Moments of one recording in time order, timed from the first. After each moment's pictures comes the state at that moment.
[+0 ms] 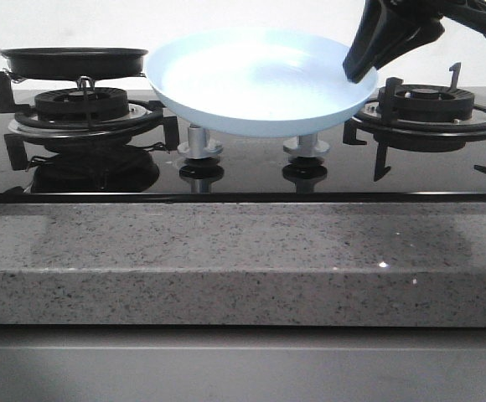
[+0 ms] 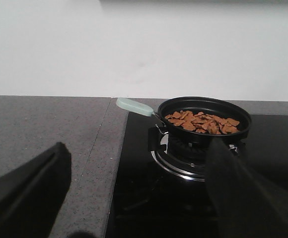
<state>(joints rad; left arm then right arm) 0.00 0.45 -0.53 -0.03 0.24 0.00 0.26 1.55 -1.27 0.45 0.70 -0.11</state>
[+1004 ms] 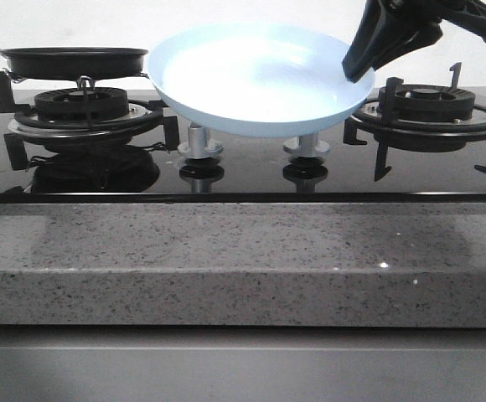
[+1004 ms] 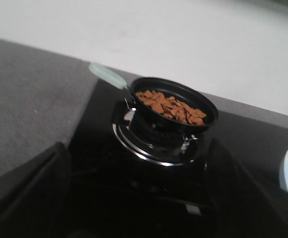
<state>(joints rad) 0.00 0.60 -0.58 -0.37 0.31 0.00 0.26 1.54 -1.26 0.46 0.66 -0.13</state>
